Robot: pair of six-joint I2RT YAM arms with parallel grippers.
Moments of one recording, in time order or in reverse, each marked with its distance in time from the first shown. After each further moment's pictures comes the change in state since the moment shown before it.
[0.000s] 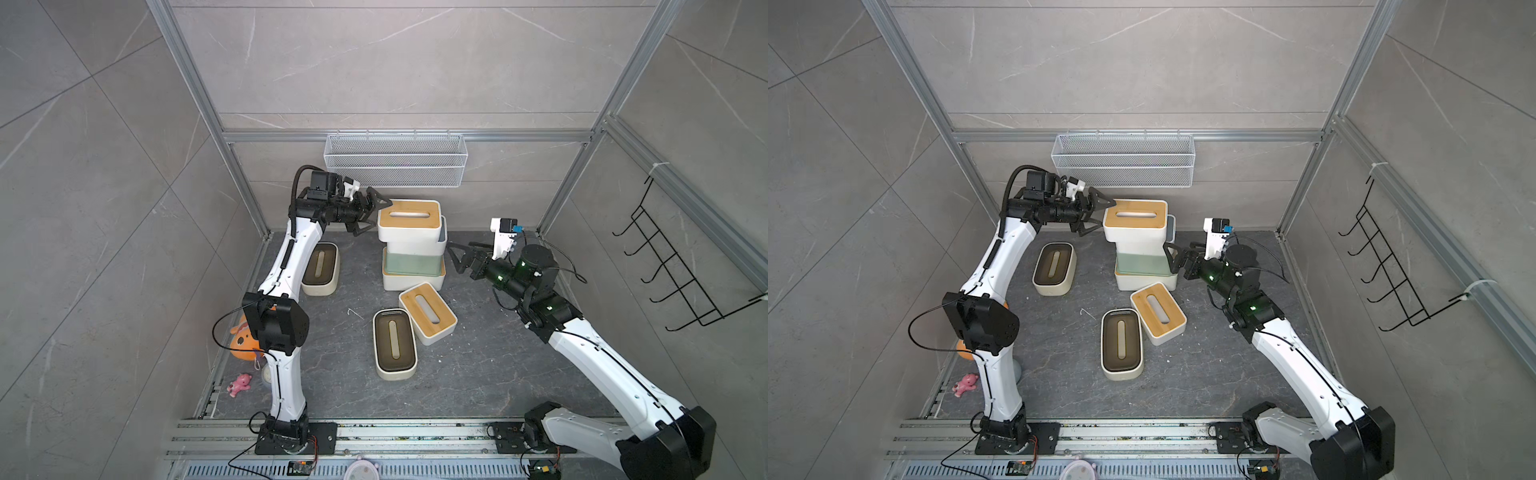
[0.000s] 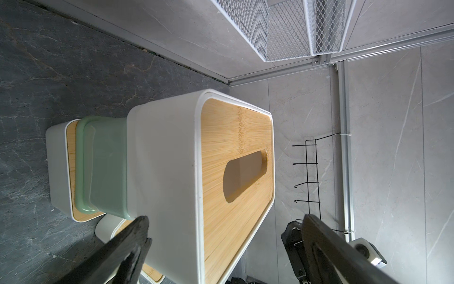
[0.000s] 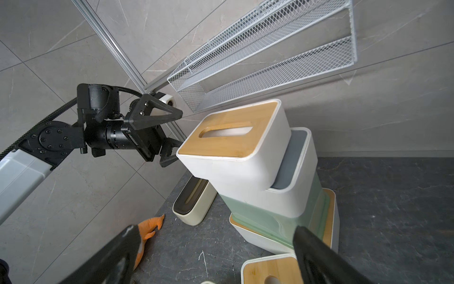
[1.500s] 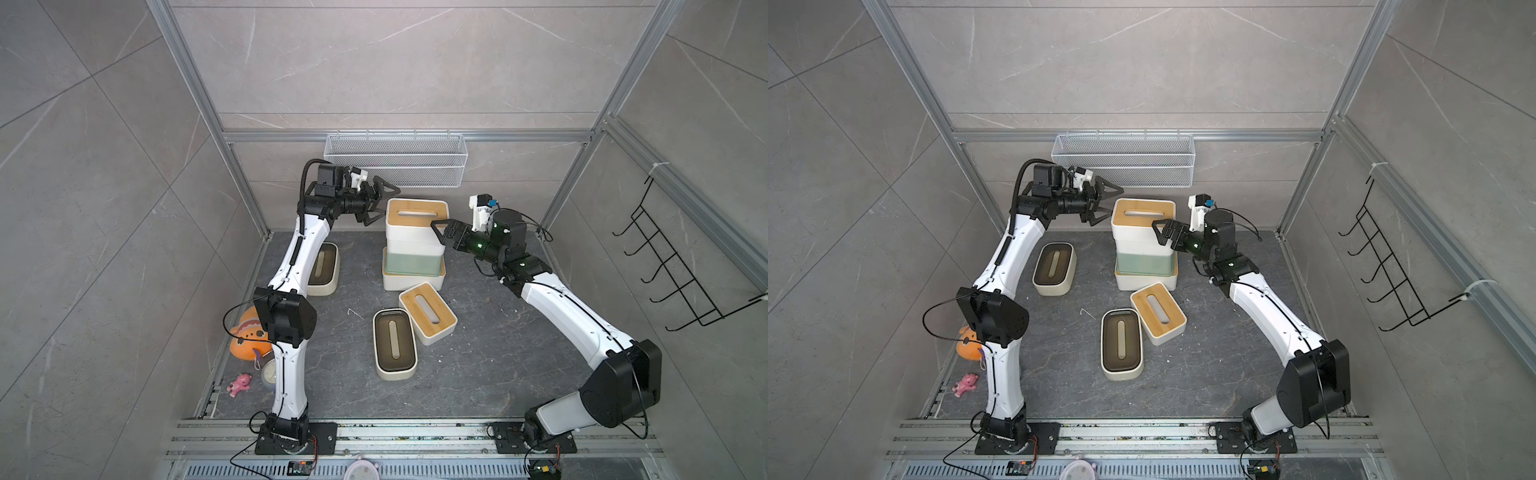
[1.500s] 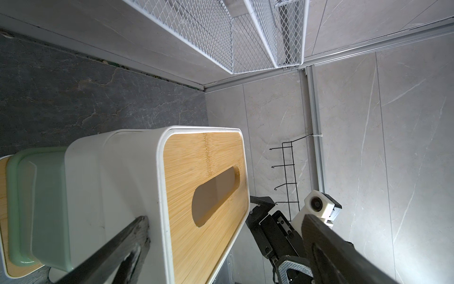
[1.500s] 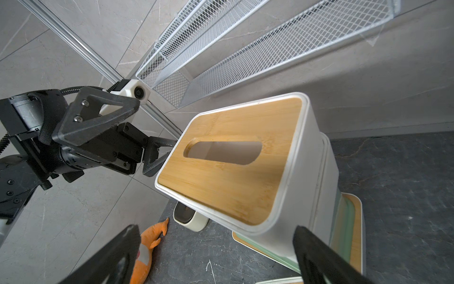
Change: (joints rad) left arm -0.036 0.096 0.131 0.117 0.052 -0.114; right arm -0.032 0.329 0.299 -0.112 -0.071 0.092
